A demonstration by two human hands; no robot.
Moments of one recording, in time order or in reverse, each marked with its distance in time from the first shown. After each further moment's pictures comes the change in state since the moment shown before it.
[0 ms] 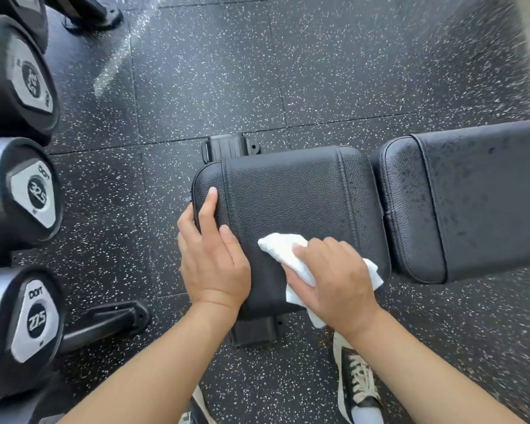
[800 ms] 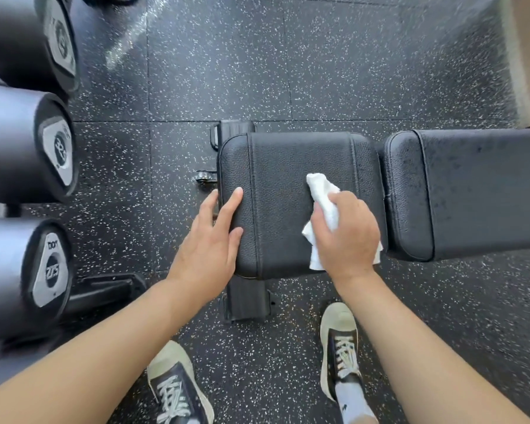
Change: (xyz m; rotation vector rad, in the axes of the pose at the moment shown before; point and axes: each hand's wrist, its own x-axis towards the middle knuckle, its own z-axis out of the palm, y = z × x) left_hand -0.013 -0.059 -0.055 0.086 -0.490 0.263; right_hand 0.020 -0.014 0.001 -0.108 0.112 0.411
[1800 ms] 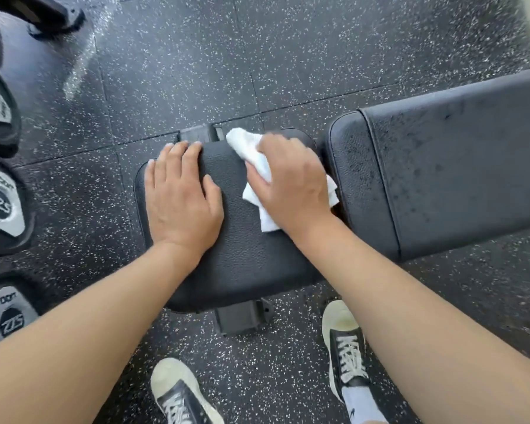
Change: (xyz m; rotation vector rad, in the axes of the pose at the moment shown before) left_hand 0.116 0.097 0.024 0.465 0.368 0.022; right_hand 0.095 0.036 0.007 0.113 -0.078 -0.130
